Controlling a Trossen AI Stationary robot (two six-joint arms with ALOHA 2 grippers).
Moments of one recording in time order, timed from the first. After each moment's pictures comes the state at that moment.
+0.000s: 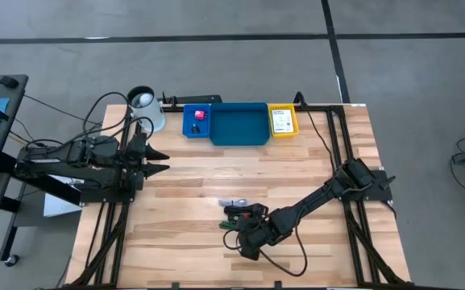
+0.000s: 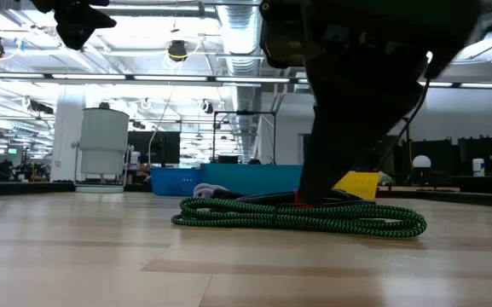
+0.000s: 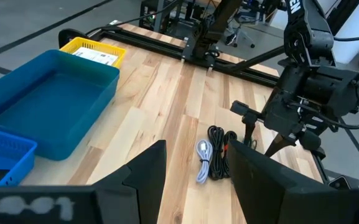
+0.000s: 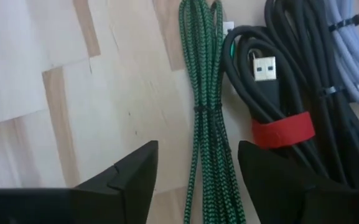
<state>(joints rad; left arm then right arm) -0.04 0.46 0.68 -0.53 -0.11 -0.30 0.51 2.05 1.39 -0.55 0.25 0.70</state>
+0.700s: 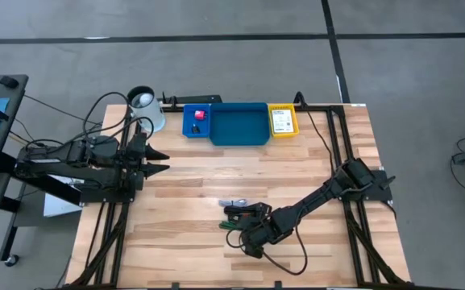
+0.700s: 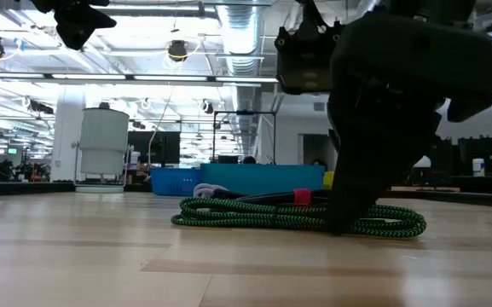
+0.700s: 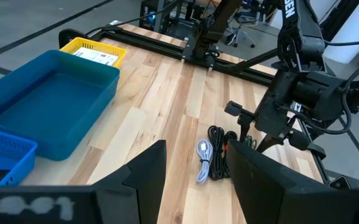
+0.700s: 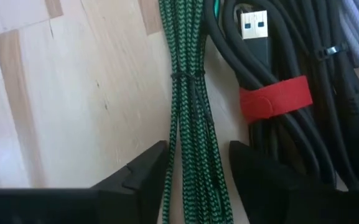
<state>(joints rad) -0.04 0.46 0.68 -0.53 -0.11 -0.30 0.51 2.05 1.33 -0.54 0.23 0.71</state>
